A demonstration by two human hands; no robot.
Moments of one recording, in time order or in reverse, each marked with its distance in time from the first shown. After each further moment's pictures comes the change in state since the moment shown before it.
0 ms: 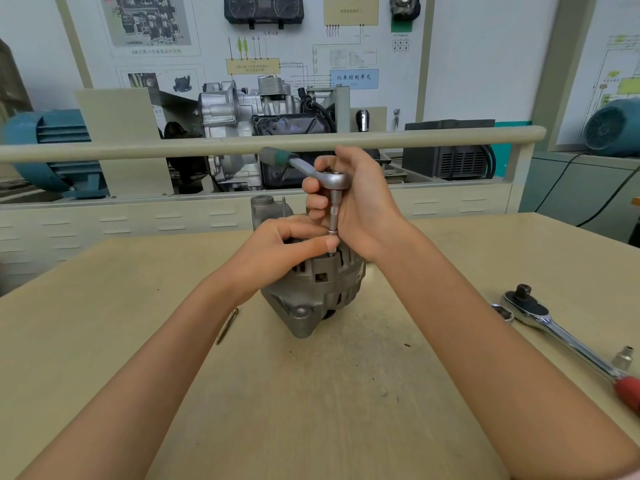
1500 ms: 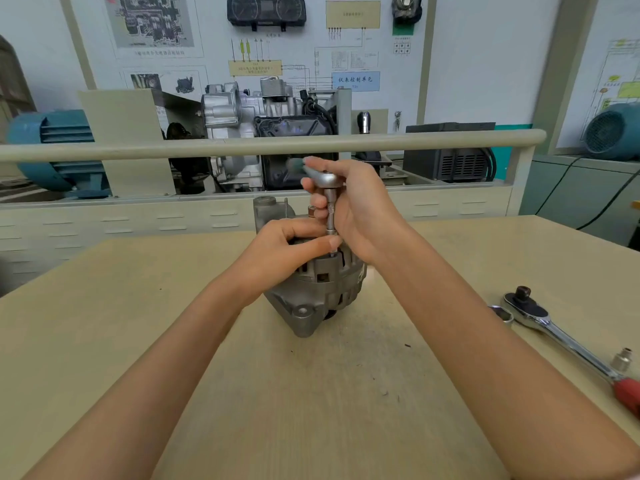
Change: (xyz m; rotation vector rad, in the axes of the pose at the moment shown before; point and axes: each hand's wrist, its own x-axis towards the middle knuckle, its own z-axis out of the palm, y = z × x) left_hand 0.000 -0.002 0.003 0.063 0.040 0.038; right_hand 0.000 0.001 0.007 -0.107 0.109 -0.004
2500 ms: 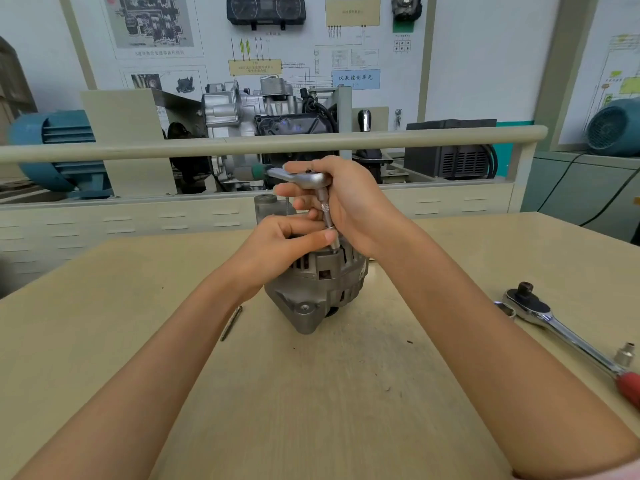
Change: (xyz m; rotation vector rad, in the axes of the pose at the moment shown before) left_hand -0.004 0.004 -0.005 -0.087 -0.029 -0.057; right_hand -0.005 -0.002 0.007 -0.160 -0.099 0.009
